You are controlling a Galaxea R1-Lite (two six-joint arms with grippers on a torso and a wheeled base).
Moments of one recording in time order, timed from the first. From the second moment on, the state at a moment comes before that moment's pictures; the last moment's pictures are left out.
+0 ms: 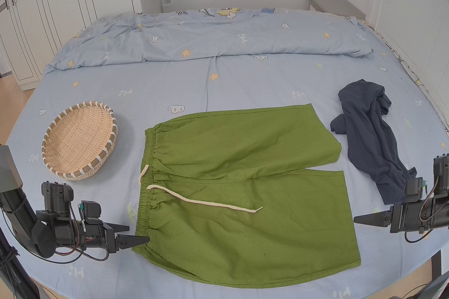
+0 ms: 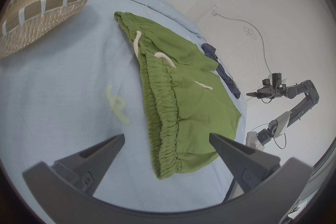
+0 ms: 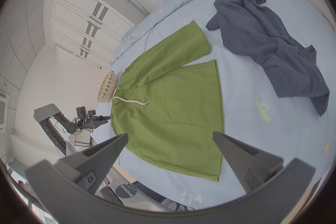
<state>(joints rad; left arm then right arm) 0.05 1.94 -0.20 -0.94 -0.76 0.06 0.05 1.38 -0.33 -0.25 0.56 0.23</state>
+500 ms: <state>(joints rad) -0.03 2.02 -0.14 -1.04 -0.78 0.00 0.03 1.36 -0.31 -0.25 0.56 0.23</state>
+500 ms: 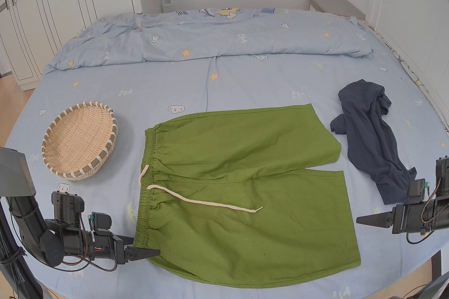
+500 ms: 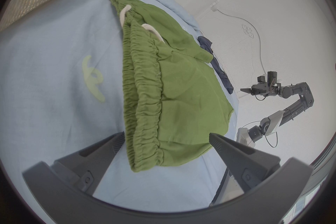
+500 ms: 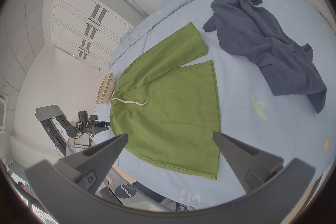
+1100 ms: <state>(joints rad) -0.08 2.09 -0.07 -1.33 -0.79 -0.13 0.00 1.37 -0.29 -0.25 0.56 0.21</state>
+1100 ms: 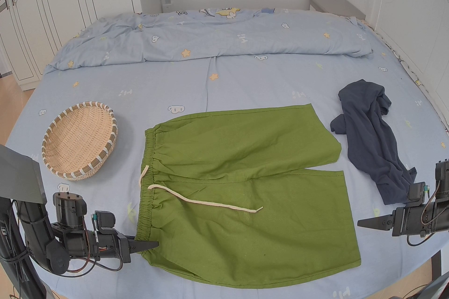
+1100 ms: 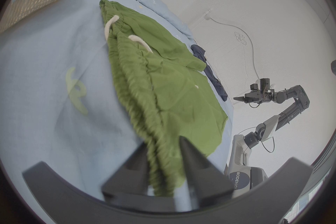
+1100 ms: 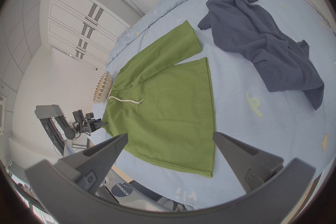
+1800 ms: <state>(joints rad) -0.04 2.10 -0.02 -1.40 -0.81 -0.13 0.00 1.69 -0.29 -0.32 0.53 0.04</state>
